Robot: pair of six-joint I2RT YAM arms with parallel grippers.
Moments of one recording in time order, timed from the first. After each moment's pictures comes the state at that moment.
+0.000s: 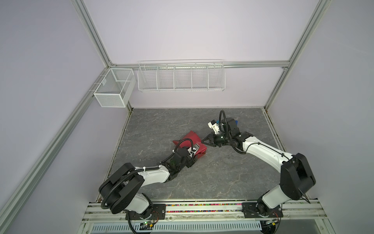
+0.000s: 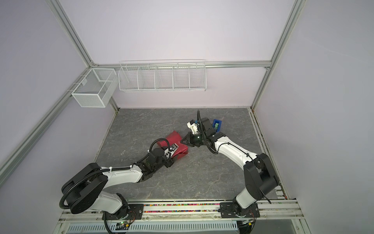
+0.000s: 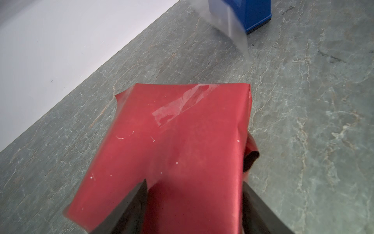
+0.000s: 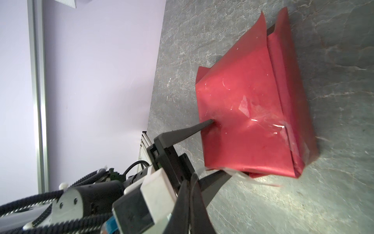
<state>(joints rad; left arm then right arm) -0.82 1.46 0.50 0.45 -0.18 0.26 0.56 1.61 1.13 -0.24 -0.67 0.73</state>
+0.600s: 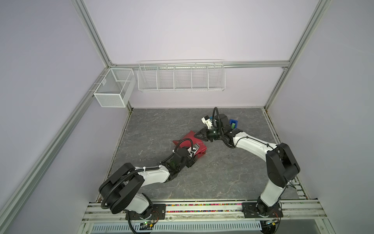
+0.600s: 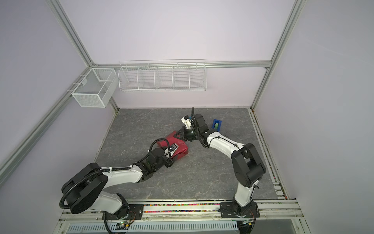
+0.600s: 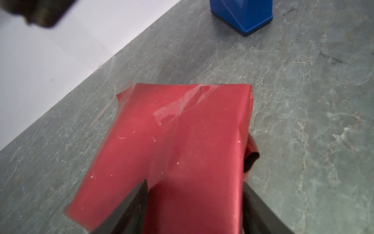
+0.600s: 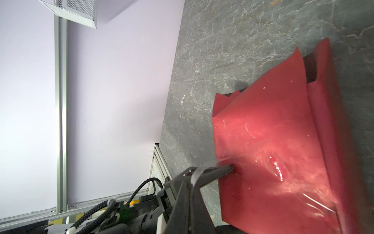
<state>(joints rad) -0.82 1.46 0.50 0.46 -0.19 0.25 0.59 1.77 1.24 -0.04 -0.72 0.85</state>
